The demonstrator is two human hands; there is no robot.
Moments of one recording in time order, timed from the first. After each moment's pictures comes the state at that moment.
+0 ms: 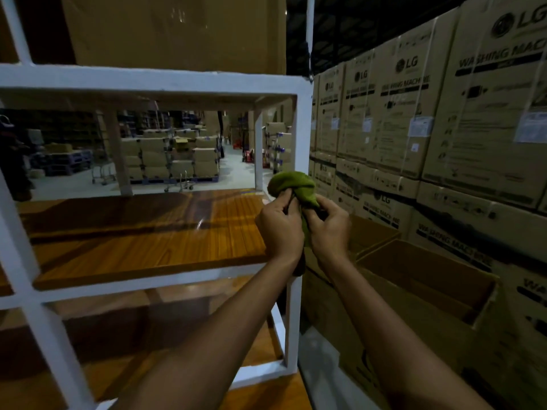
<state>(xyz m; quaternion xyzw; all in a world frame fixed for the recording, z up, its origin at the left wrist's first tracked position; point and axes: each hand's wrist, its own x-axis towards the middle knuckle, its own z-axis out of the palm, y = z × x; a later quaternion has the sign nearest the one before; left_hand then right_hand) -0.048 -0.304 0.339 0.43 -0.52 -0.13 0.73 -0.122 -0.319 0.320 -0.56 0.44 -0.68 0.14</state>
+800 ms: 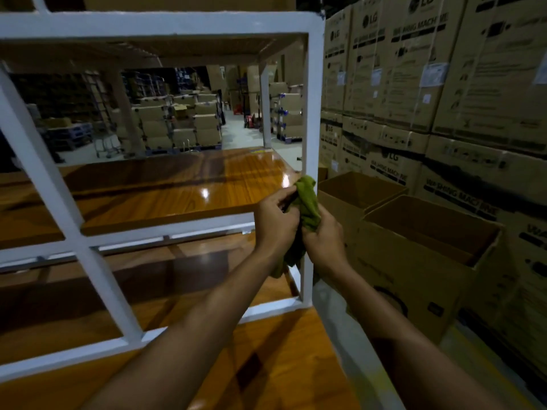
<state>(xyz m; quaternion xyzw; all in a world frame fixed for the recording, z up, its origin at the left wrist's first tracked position) 0.014 -0.236 0.279 0.41 -0.62 -0.29 0.61 -0.091 -0.235 0.240 -0.62 0.50 -0.57 0.22</state>
